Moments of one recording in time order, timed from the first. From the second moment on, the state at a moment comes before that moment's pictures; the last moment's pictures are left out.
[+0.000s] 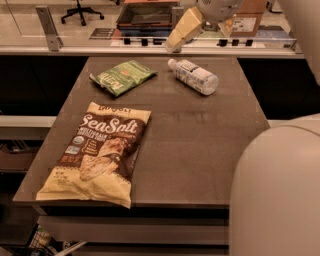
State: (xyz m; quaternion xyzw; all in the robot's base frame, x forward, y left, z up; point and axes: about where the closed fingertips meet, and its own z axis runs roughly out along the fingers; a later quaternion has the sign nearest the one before) arm 0.672 -0.114 0.987 -0.25 0.95 0.06 0.19
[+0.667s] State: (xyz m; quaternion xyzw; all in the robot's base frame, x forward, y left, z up) arm 0.700 -0.117 0.926 -0.24 0.96 0.03 0.14
